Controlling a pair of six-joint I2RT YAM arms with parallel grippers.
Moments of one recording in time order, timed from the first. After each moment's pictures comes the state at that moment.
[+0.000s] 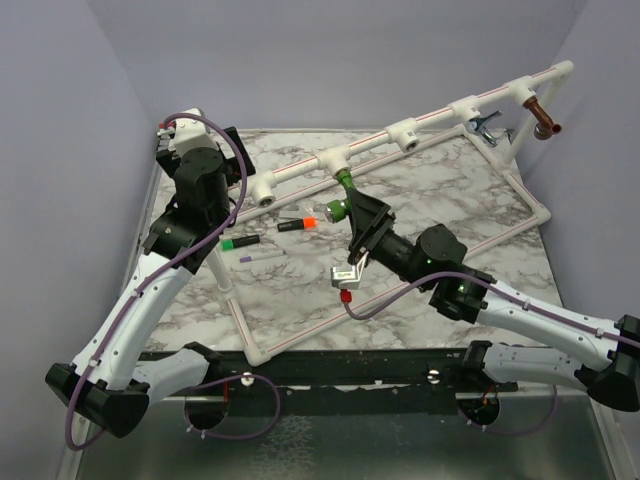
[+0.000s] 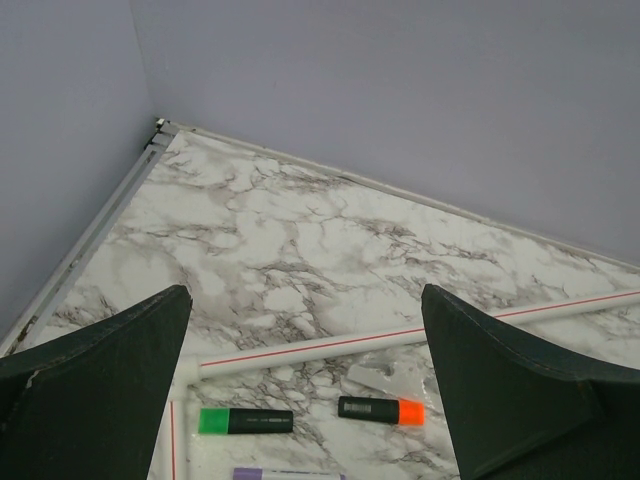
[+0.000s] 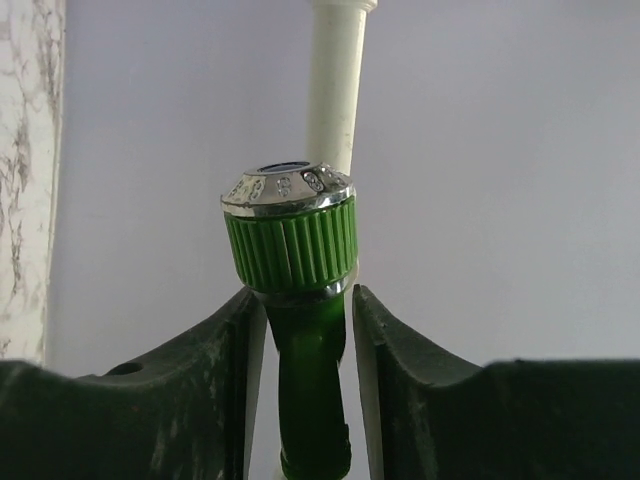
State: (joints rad) left arm -0.47 1.10 1.25 -0.35 -0.65 -0.29; right arm 1.03 1.03 0.84 0.28 0.11 -1.73
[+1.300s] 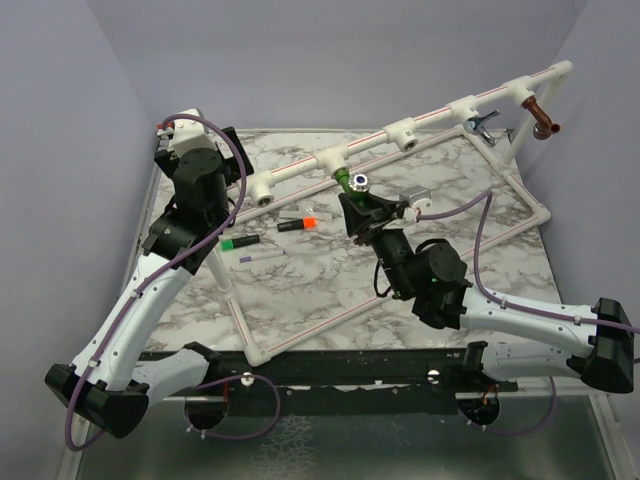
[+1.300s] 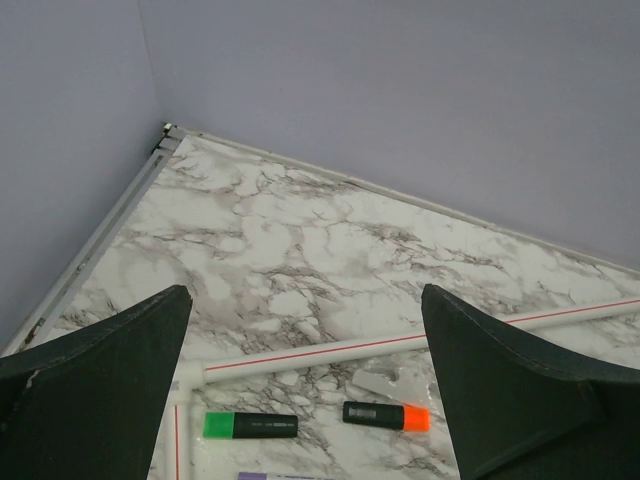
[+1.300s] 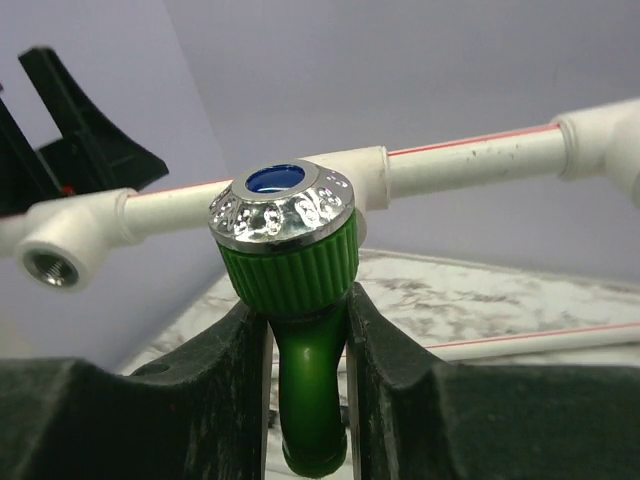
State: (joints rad) left arm -0.47 1.09 1.24 -0.33 -0.66 -0.28; right arm 1.17 1.14 0.83 0.75 0.64 -0.17
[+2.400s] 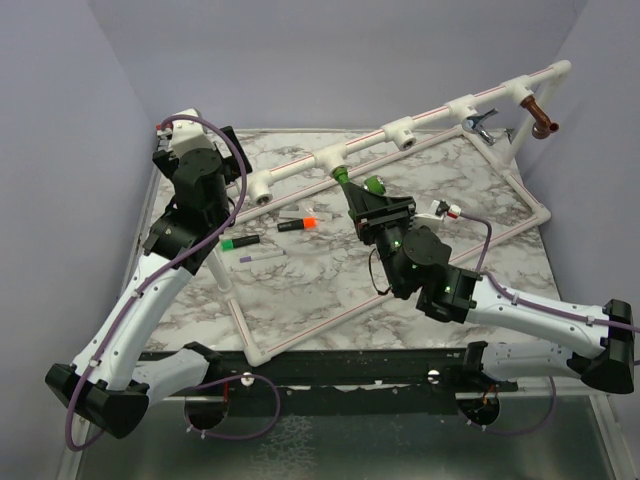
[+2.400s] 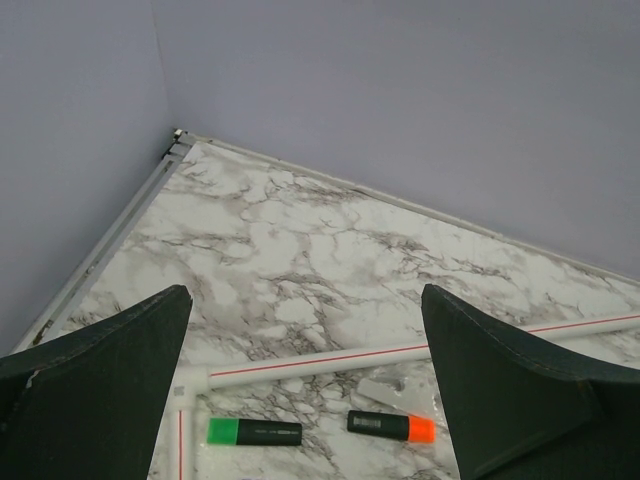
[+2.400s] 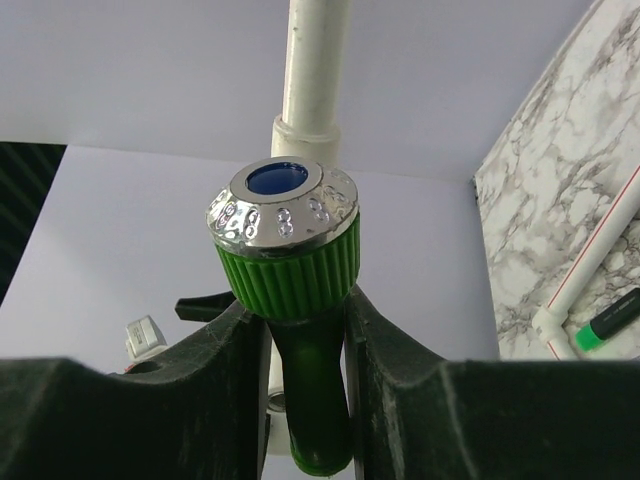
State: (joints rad) left arm -0.47 1.08 1.23 -0.31 -0.68 -0.27; right arm 1.17 1.15 0.96 0.29 0.92 1.36
